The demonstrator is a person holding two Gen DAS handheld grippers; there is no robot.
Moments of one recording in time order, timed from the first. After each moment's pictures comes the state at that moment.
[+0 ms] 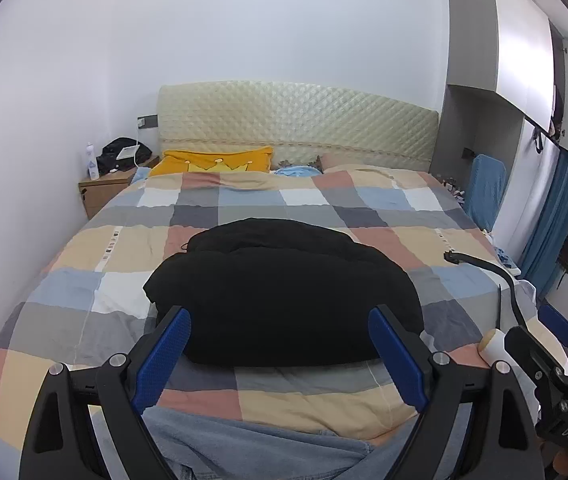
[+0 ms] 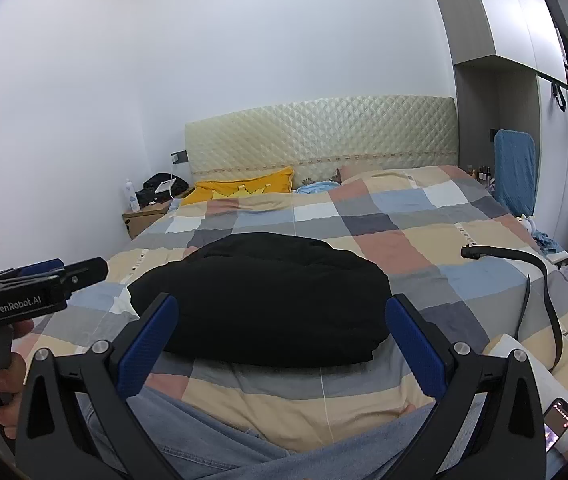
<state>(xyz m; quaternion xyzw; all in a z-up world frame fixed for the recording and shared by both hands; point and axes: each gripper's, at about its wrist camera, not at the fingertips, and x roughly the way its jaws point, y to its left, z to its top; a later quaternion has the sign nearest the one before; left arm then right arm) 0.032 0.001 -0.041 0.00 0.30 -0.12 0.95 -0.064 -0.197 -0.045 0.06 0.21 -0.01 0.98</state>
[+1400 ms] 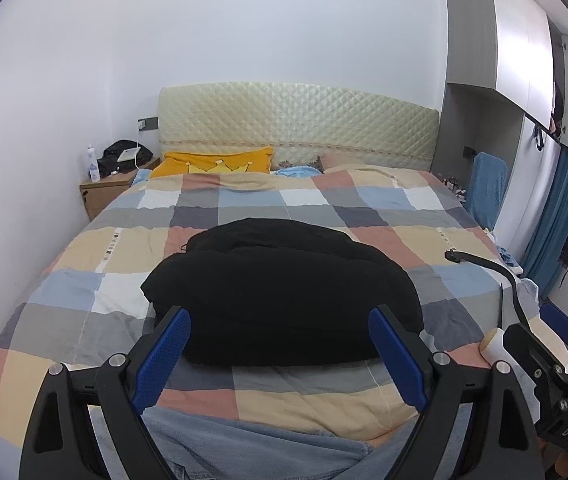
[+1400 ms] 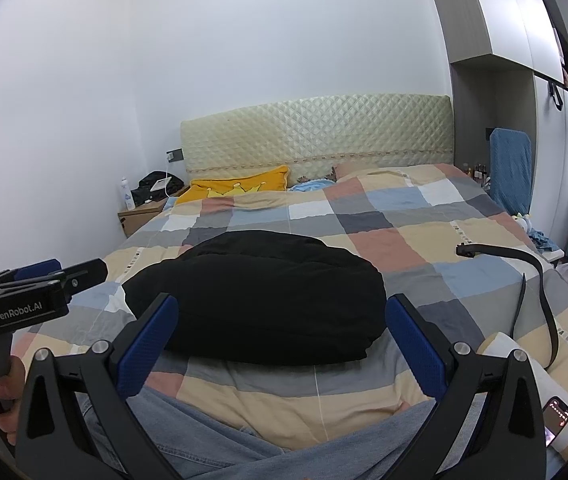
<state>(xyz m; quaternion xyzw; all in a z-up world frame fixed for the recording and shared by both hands) 0.029 -0.011 -0.042 0.01 0.29 -0.11 0.95 -0.066 -0.205 -0.047 0.06 0.21 -0.02 0.97</state>
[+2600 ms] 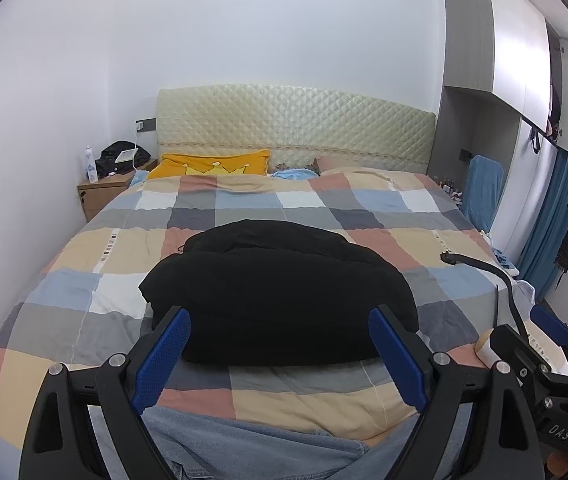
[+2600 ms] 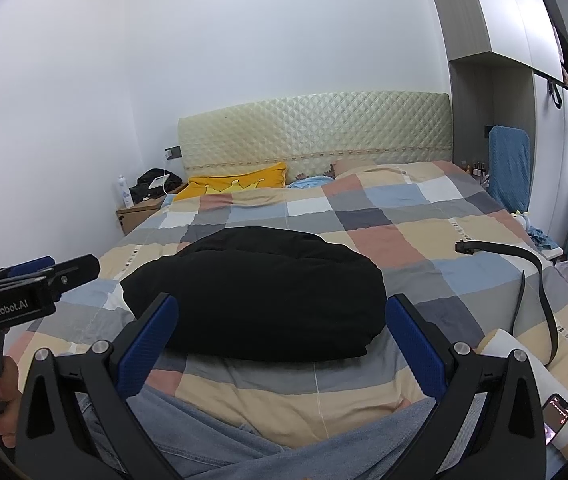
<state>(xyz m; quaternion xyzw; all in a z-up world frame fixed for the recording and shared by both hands) 0.020 -0.014 -0.042 0.00 0.29 -0.12 0.95 -0.061 -0.203 -0.051 0.06 0.22 -0.02 0.97</state>
